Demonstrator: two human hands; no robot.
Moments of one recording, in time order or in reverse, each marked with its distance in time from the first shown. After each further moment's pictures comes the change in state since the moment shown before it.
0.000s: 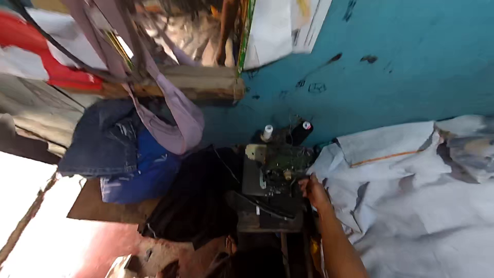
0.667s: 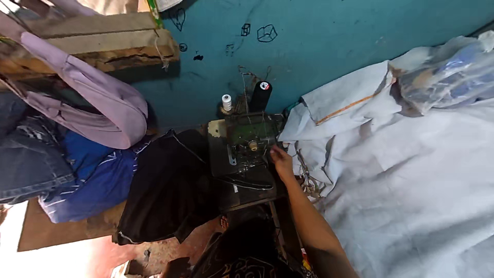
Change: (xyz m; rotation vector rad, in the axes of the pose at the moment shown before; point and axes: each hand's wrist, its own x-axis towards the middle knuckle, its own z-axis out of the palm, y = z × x) left_hand 0.068 -0.090 0.027 0.137 -0.416 0.463; right_hand 0.001 0.069 0.004 -0.192 0.143 -0.316
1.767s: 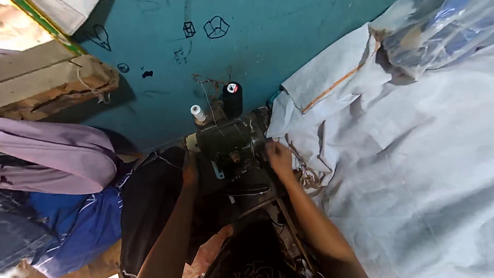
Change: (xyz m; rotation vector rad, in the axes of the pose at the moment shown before) left_hand 0.209 0.352 -0.003 -0.215 0.469 0.300; right_hand -0.001 -0.040 -0.017 -0.153 0.134 0.017
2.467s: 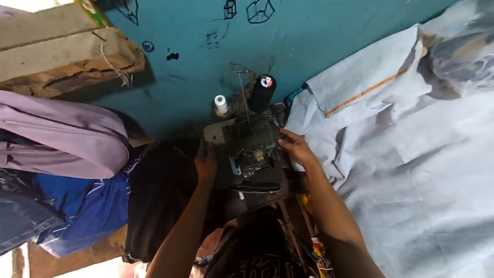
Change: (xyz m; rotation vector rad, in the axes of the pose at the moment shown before) left_hand 0.004 -0.003 0.010 0.008 0.092 -0.018; right_hand 0.061 0.023 -0.007 0.386 -0.384 -0.020
